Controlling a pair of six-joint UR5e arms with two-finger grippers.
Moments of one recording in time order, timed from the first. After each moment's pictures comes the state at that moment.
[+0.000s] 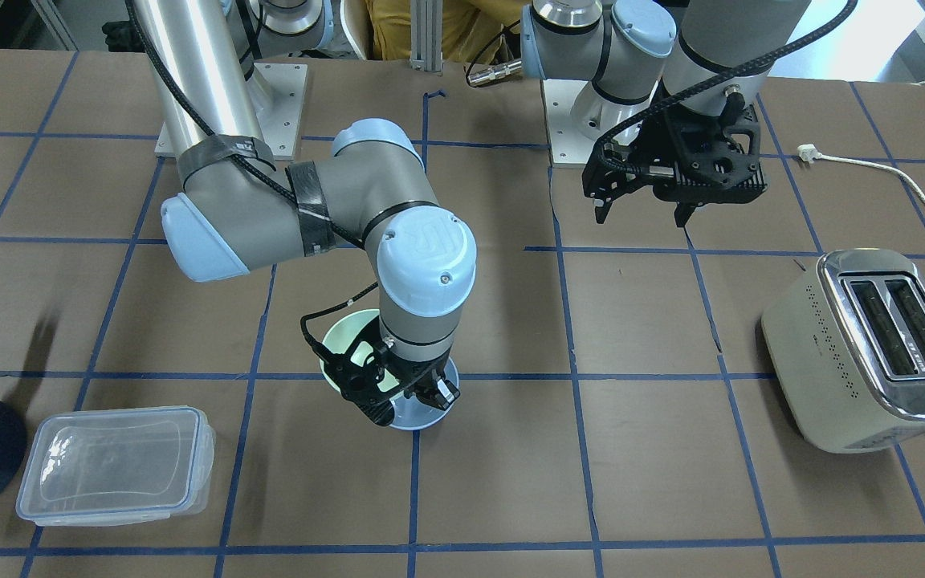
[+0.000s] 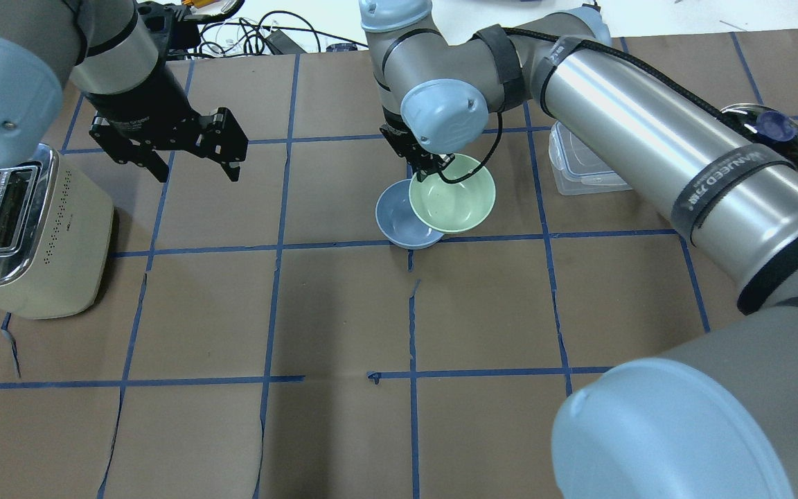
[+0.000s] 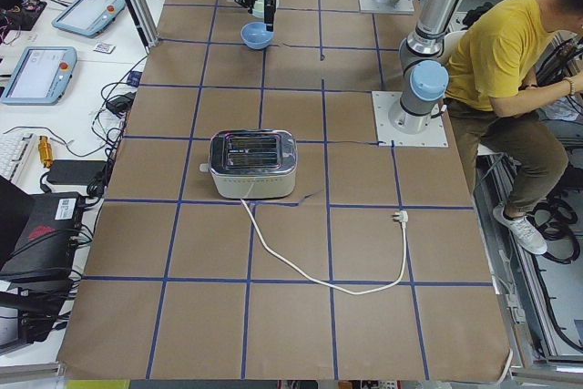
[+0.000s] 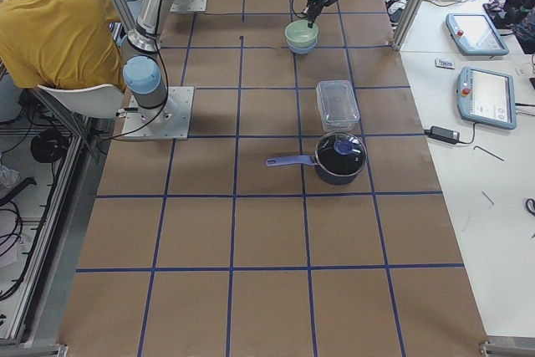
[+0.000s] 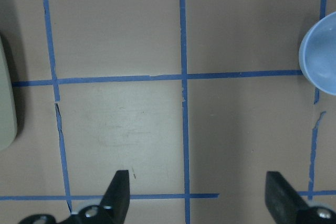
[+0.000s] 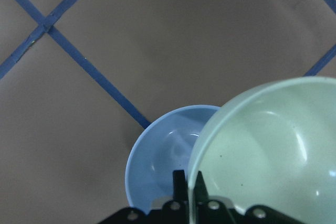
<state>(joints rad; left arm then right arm) -1.59 -1.57 -1.57 -1.58 1.62 0.01 1.95 -0.96 1.25 -1.83 -1.64 1.16</state>
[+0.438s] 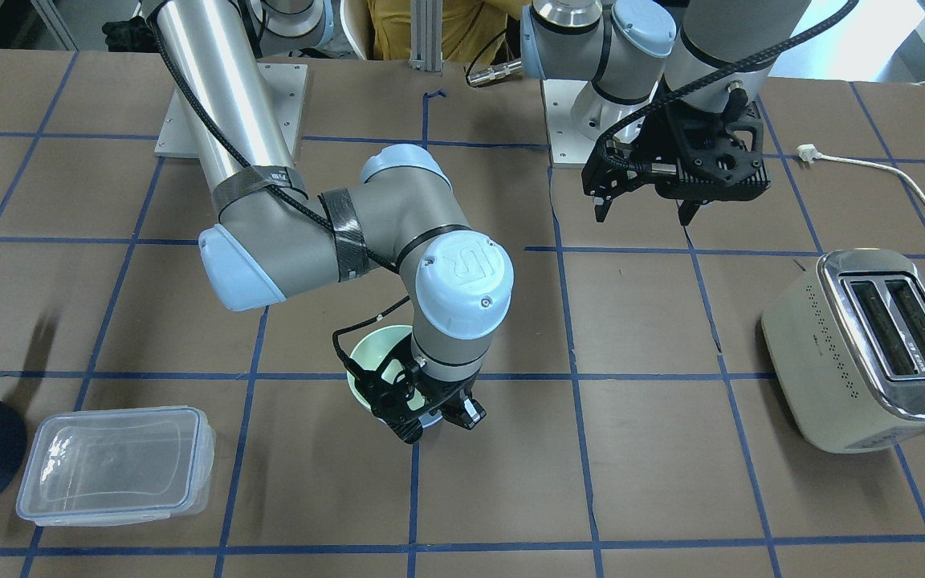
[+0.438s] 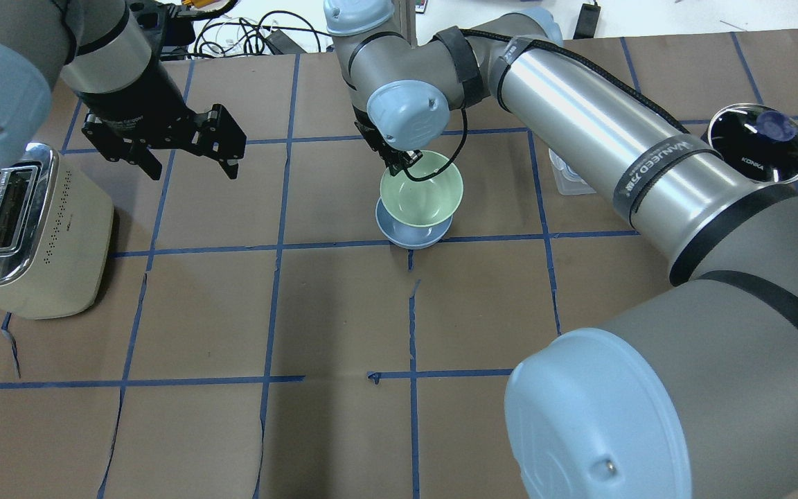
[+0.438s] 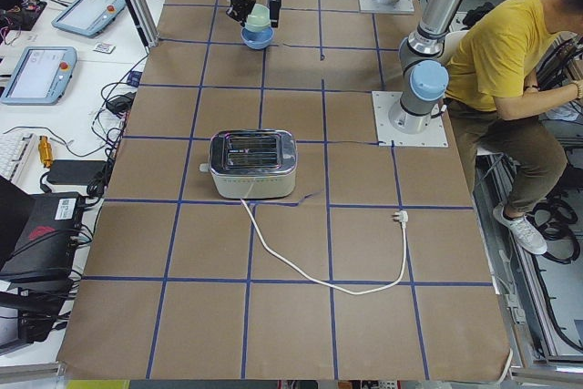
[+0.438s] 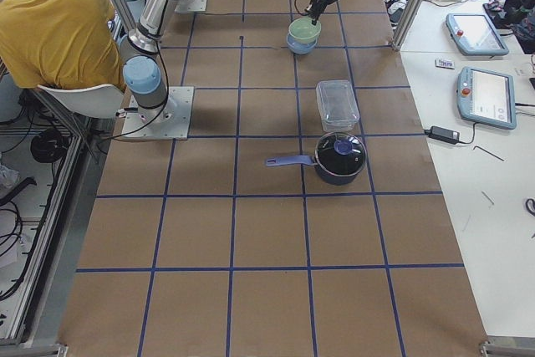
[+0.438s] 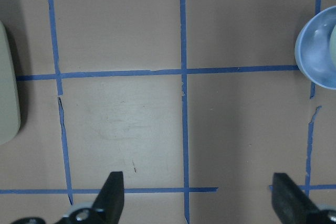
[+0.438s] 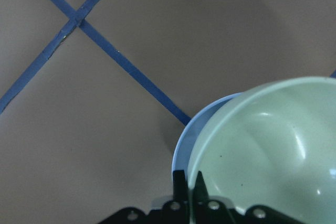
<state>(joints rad) -1.59 -1.58 -1.57 -1.58 1.62 0.01 1.97 -0.89 1.17 -1.84 -1.64 1.22</state>
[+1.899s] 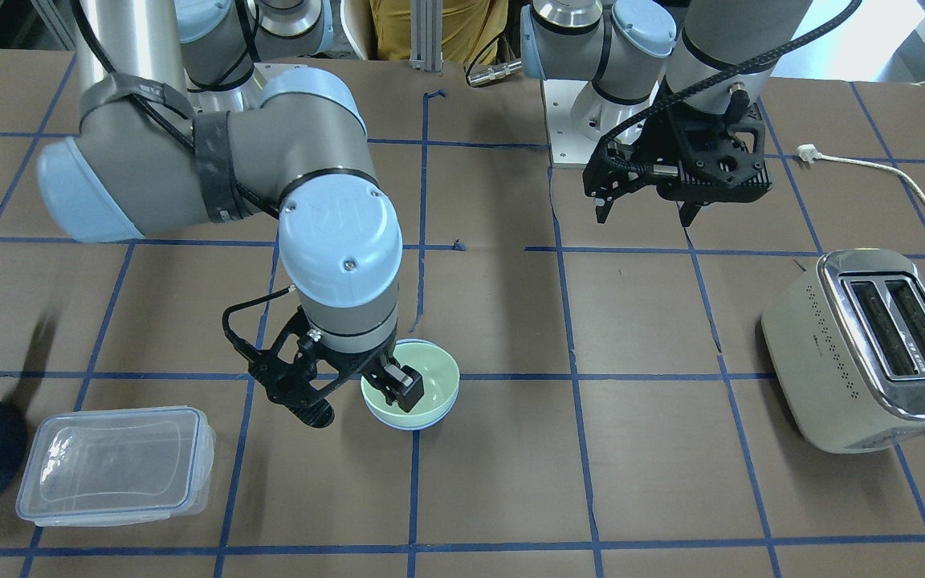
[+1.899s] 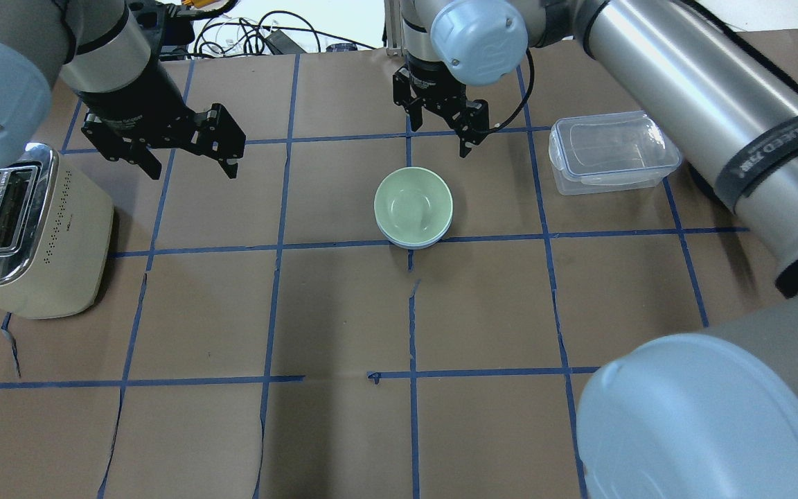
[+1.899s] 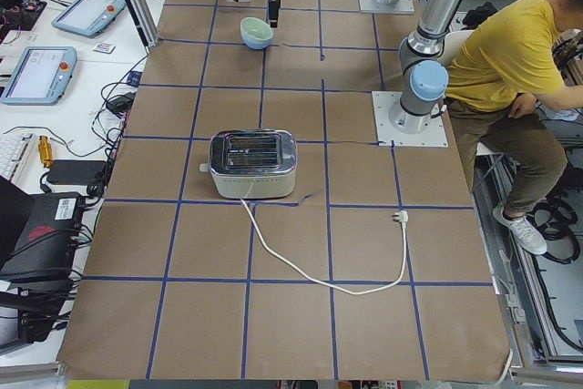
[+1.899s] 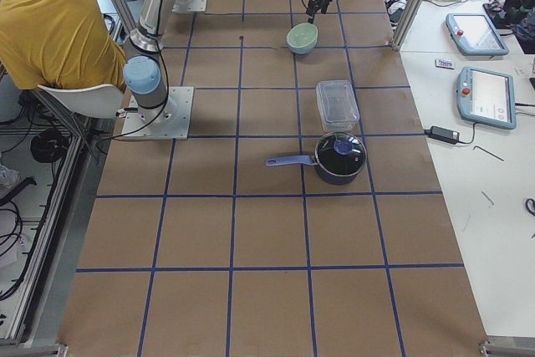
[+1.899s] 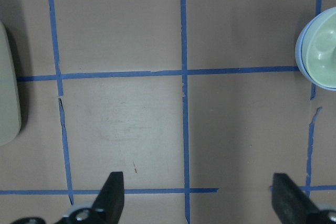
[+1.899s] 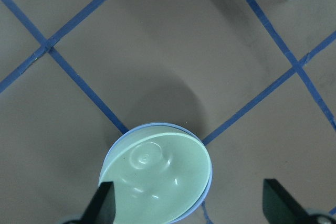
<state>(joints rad) -1.58 -1.58 -1.57 -1.58 1.62 0.01 1.84 -1.04 1.16 -1.62 -1.60 0.93</state>
